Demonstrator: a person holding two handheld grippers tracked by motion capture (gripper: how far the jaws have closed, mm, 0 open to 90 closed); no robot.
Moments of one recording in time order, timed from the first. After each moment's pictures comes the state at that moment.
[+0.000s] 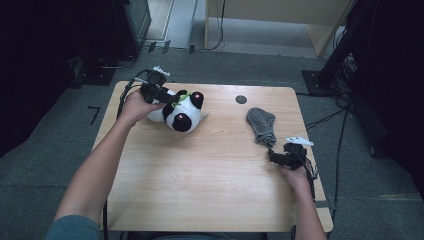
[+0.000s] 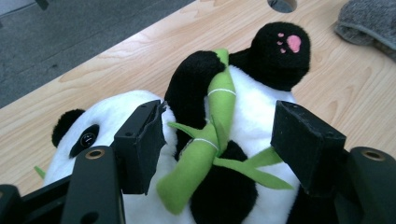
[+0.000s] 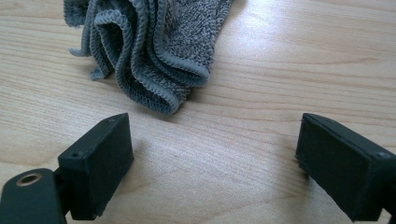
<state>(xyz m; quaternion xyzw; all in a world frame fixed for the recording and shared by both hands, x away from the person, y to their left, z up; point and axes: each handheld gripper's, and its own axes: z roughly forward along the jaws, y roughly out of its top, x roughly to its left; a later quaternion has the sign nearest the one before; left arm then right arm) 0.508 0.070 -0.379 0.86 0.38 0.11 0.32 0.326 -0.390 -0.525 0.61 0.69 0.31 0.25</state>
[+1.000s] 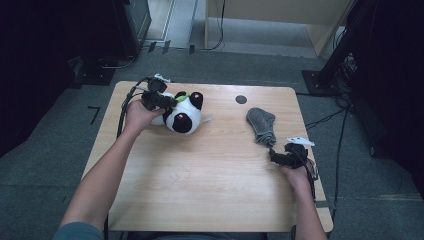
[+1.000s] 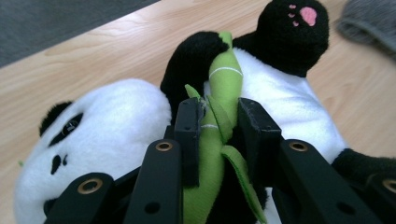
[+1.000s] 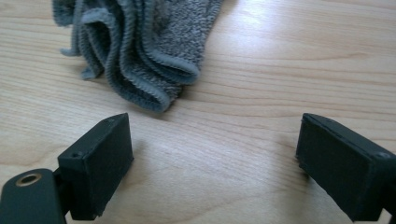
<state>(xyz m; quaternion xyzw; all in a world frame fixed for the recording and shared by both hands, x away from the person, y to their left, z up) 0.490 0.068 -0.392 0.84 0.42 0.10 0.33 0.325 -0.393 -0.524 0.62 0.68 0.31 0.25</state>
